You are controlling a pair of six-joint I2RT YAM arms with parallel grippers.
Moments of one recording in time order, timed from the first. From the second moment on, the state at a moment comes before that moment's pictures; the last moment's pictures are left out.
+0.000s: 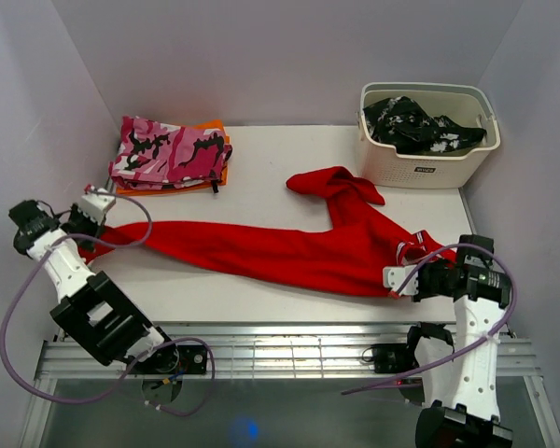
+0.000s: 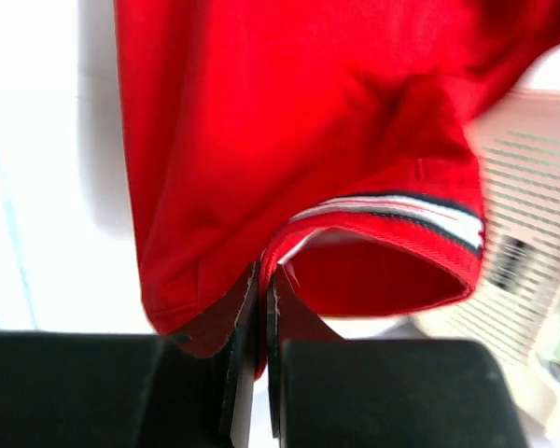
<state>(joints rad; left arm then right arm) 0.75 1.41 1.21 -0.74 0.74 1.17 -0.28 0.76 0.84 -1.25 -0.61 -1.95</state>
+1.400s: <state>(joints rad) -0.65 2.24 2.02 -0.39 0.51 0.22 -0.28 0.64 0.64 -1.26 -0.61 -1.98</state>
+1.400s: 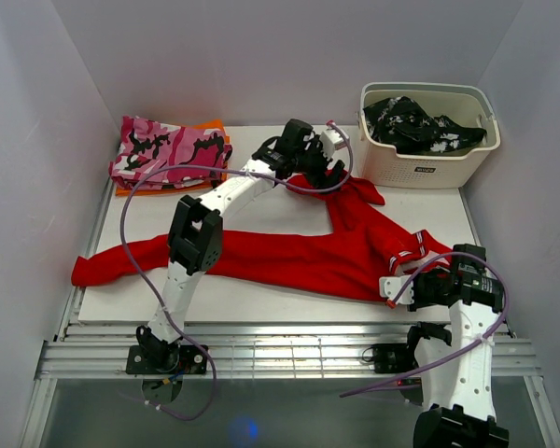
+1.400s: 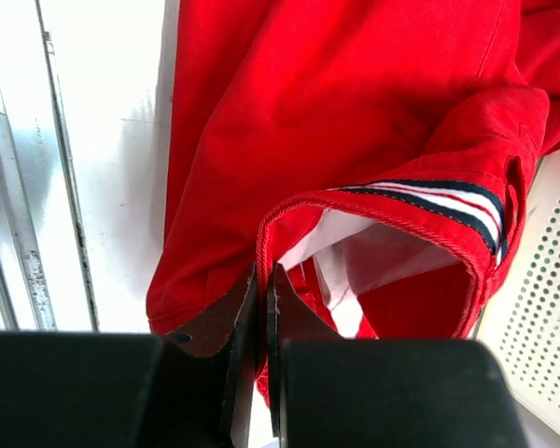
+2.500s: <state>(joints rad) 0.27 1.23 1.00 -0.50 0.26 0.37 -0.33 0.86 0.80 -1.10 -0.22 -1.99</state>
